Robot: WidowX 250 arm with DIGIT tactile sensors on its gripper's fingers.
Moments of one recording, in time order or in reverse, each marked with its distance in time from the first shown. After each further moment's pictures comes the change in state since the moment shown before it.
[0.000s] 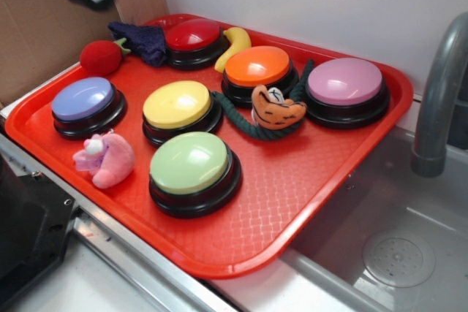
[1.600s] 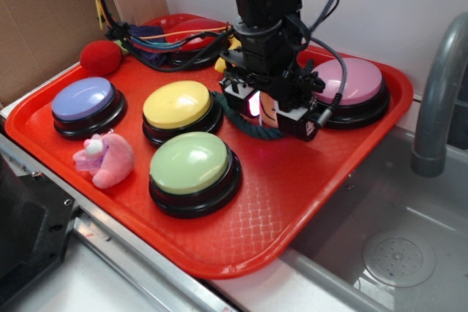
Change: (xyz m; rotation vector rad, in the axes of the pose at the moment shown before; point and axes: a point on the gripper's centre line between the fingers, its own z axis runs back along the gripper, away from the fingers) arm 0.089 -0.058 -0.162 0.051 -0.001 0.128
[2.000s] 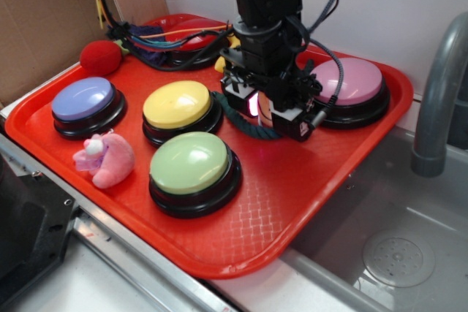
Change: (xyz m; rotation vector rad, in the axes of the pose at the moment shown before) arm -0.001 0.001 0.004 0.025 0.021 -0.066
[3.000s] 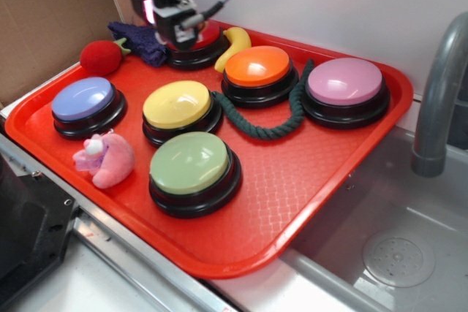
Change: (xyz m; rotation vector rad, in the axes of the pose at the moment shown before) arm -0.039 0.089 0.096 -0.014 0.136 -0.197
